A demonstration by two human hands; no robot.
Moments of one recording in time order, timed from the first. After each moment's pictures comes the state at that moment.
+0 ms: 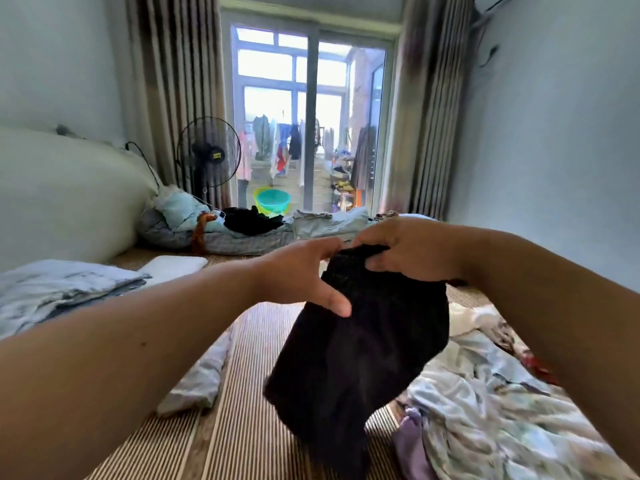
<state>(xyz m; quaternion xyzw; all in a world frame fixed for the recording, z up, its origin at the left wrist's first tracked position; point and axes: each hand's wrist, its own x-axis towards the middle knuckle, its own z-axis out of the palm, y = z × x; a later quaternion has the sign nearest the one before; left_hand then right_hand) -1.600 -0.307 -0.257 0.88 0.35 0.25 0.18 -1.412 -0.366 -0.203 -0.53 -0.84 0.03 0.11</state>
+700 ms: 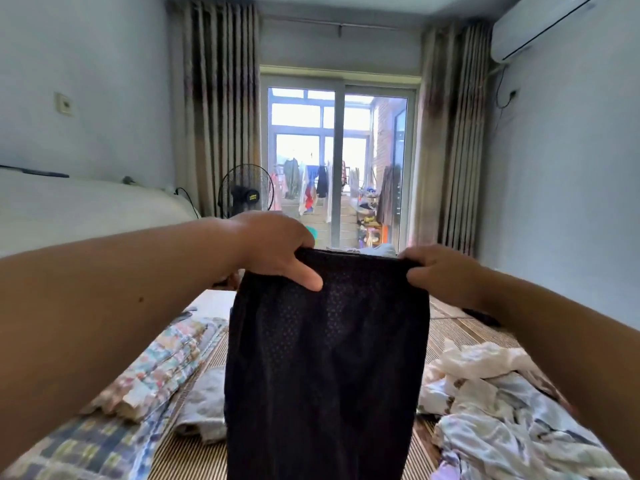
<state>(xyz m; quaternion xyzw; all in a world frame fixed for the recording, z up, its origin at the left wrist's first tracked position) -1.672 -0.364 -0.154 0.85 0.50 0.03 -0.19 -1.415 -0.374 -0.199 -0.52 -0.80 0.05 0.28</state>
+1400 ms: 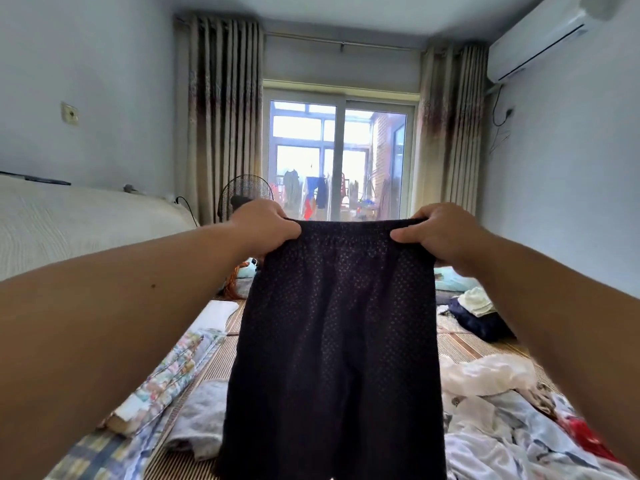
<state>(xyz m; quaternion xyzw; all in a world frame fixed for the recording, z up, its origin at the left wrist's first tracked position) -1.679 -0.346 -0.144 0.70 0.59 0.40 0.07 -1.429 -0.369 -0.142 -0.54 -0.66 0.18 0.49</state>
